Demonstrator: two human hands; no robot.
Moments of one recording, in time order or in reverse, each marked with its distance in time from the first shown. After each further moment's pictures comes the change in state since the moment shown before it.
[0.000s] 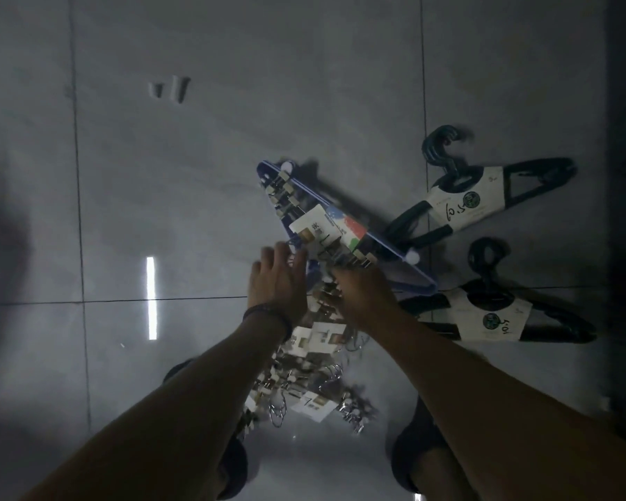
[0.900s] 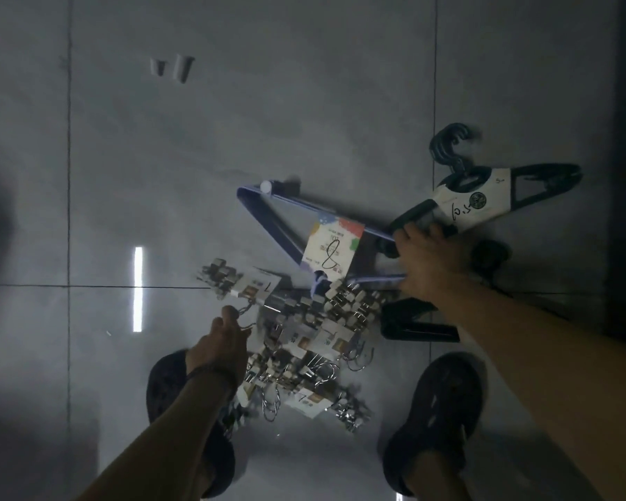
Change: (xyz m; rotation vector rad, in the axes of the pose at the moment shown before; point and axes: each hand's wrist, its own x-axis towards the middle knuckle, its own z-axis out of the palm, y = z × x) left_hand -0.103 -0.072 0.061 -0.260 -0.232 -0.430; right_hand 0.010 0.065 -0.066 -0.638 -0.104 0.175
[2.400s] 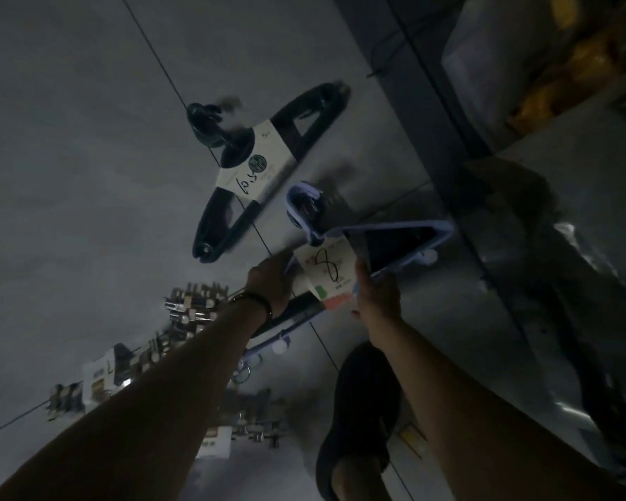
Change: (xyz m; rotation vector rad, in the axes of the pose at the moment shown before) left_hand -0.018 0.359 0.077 -0.089 -0.321 0.558; right_hand -0.117 0.089 0.227 2.142 0.066 1.112
